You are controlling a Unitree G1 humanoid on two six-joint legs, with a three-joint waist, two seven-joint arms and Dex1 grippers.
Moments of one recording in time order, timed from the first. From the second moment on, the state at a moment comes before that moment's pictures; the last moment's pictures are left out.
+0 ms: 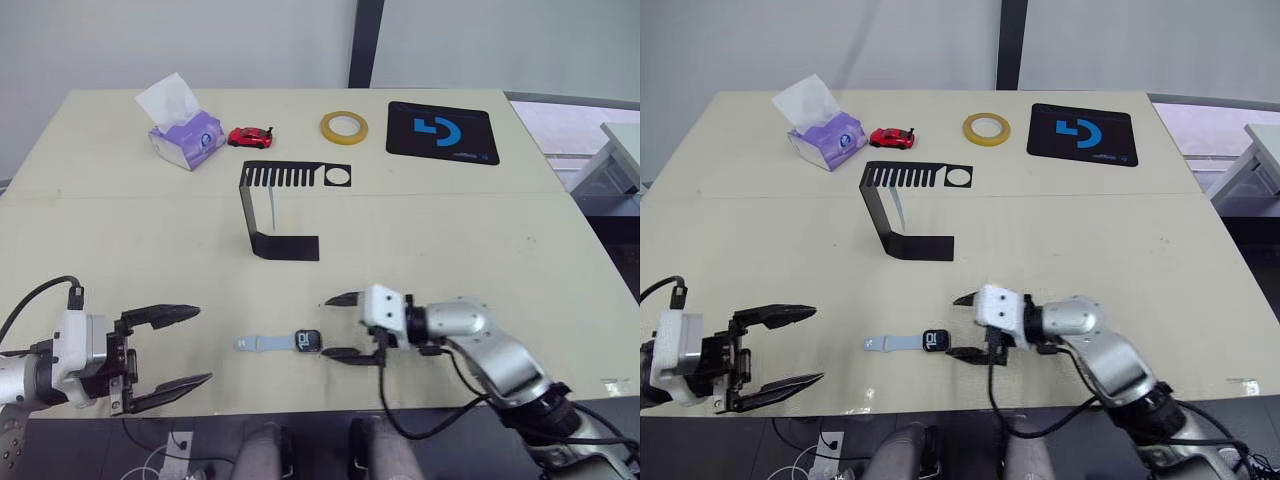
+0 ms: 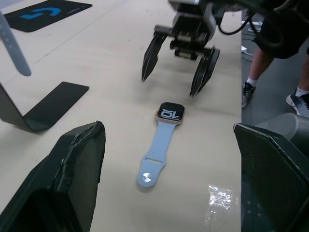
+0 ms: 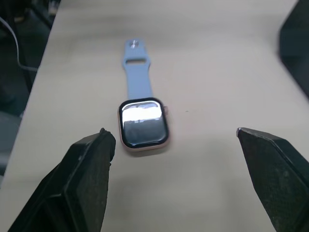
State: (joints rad) left arm 0.32 0.78 0.54 -0.40 -0.65 0.12 -1.19; right arm -0.30 -0.60 0.23 -0.28 0.28 0.28 1.05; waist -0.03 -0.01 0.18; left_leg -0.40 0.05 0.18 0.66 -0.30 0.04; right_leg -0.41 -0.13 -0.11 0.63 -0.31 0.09
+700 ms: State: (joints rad) left arm 0.32 0.56 0.68 -0.26 -0.60 0.11 -0.83; right arm -0.09 -0.55 -0.21 -0.01 0.43 -0.04 1.04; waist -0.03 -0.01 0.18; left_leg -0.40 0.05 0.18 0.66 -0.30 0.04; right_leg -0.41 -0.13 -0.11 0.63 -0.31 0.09
